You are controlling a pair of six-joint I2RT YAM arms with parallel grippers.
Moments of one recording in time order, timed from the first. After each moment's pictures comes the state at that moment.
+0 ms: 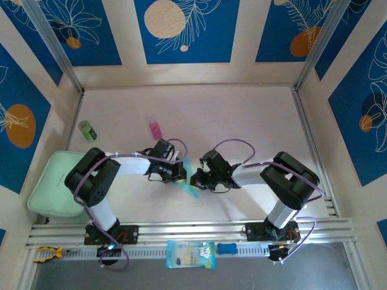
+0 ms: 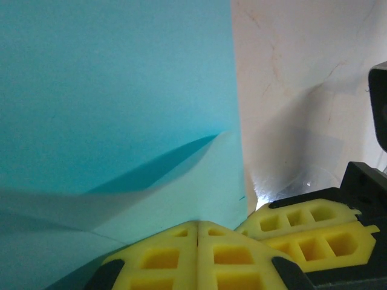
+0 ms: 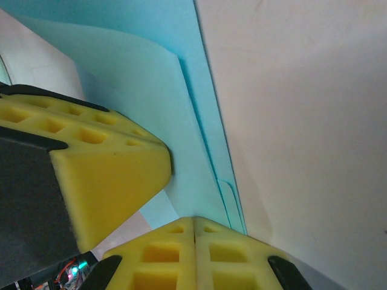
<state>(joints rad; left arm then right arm) -0.62 1.72 0.77 -0.13 0.57 -0.75 0.80 1.66 0.59 0.17 -0.44 1.07</state>
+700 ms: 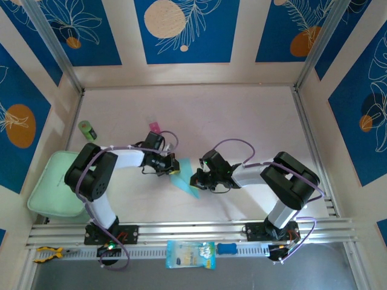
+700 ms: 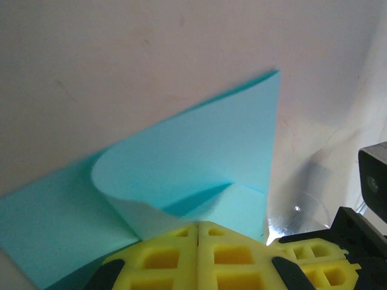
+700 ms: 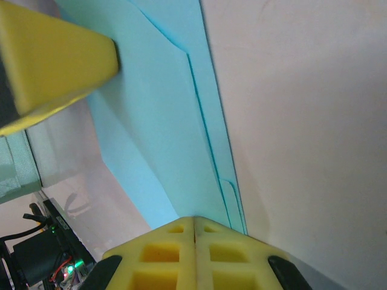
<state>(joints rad) -0.46 1.76 0.82 -0.17 0.63 -0.70 0.80 1.66 0.59 0.17 -0.44 1.05</state>
